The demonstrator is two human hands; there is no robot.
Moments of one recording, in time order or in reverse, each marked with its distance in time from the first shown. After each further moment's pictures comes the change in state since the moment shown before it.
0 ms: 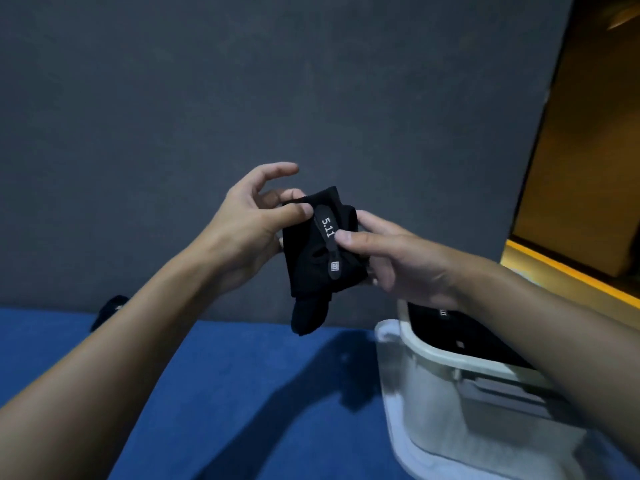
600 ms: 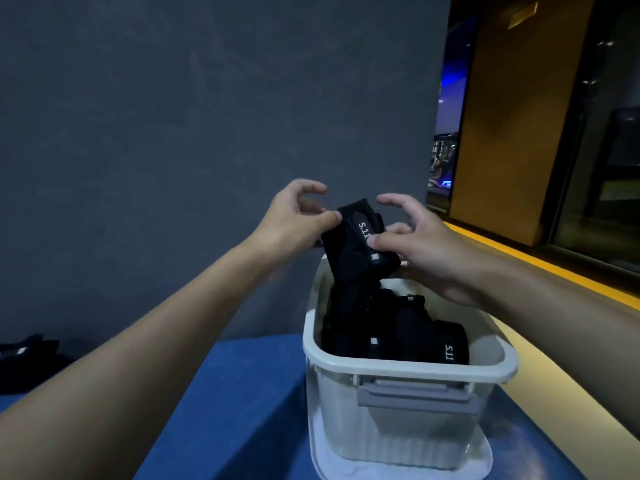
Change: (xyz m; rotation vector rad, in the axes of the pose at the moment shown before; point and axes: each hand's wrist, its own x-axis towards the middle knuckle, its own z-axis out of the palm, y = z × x) left_hand 0.064 -0.065 0.128 0.324 -0.101 -0.068; right_hand -0.070 0.007 -0.102 -0.142 0.601 0.002
